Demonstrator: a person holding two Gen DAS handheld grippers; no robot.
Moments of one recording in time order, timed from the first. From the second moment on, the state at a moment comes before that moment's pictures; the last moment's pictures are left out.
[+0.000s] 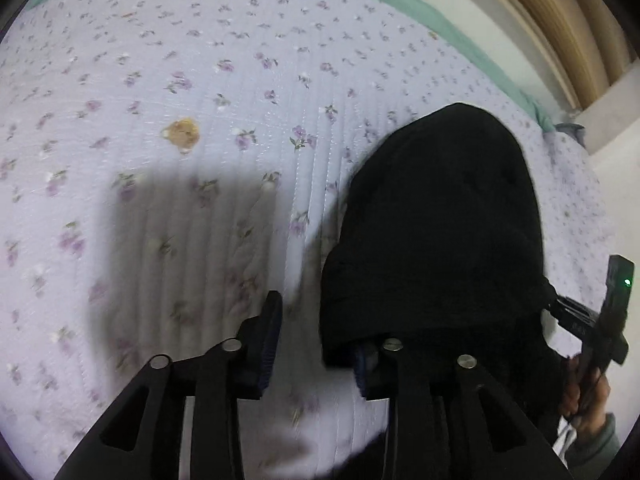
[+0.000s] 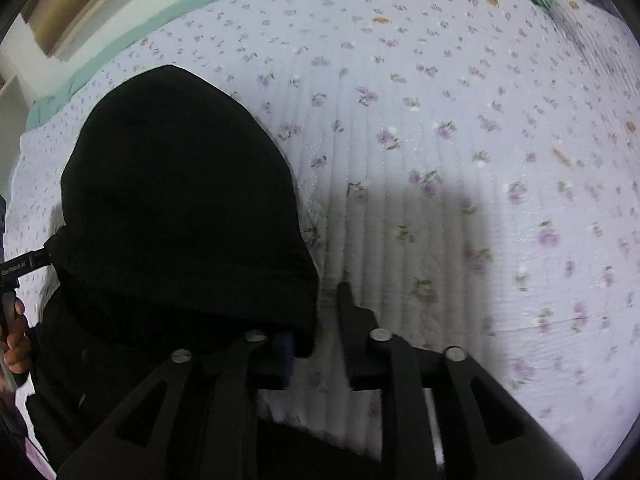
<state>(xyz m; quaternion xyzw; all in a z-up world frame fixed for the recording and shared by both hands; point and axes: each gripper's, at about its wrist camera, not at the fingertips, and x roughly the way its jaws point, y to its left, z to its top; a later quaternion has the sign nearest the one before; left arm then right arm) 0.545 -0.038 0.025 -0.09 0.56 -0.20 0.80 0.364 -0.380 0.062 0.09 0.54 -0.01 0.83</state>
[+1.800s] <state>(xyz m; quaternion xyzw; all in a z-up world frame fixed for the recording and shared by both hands) 0.618 -0.080 0.041 -0.11 0.58 -0.39 0.71 0.490 -0.350 0.044 0.15 0.58 0.24 0.77</state>
